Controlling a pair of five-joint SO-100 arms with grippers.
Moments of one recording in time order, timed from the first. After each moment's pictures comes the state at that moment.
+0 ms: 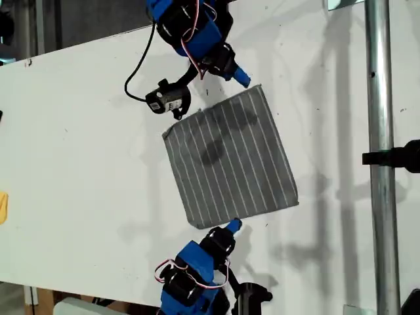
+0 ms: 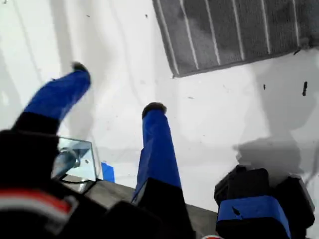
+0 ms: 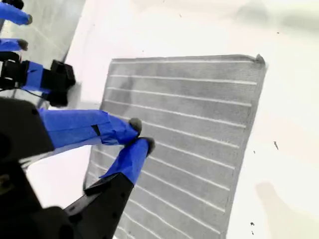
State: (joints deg) arm 0 20.9 89.6 61.4 89.4 -79.5; arm 1 -30.7 109.2 82.3 109.9 60.6
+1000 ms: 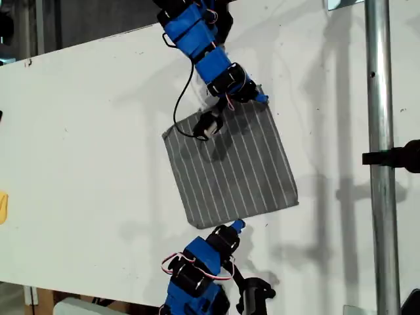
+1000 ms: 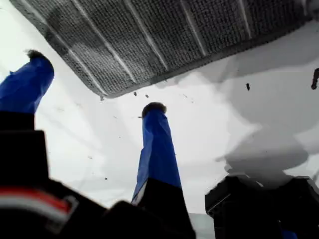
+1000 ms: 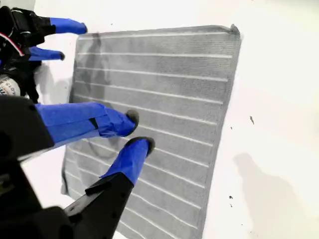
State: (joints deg) arm 0 21.4 86.0 61.4 93.2 -80.6; arm 1 -28.7 88.3 108.7 81.9 65.1
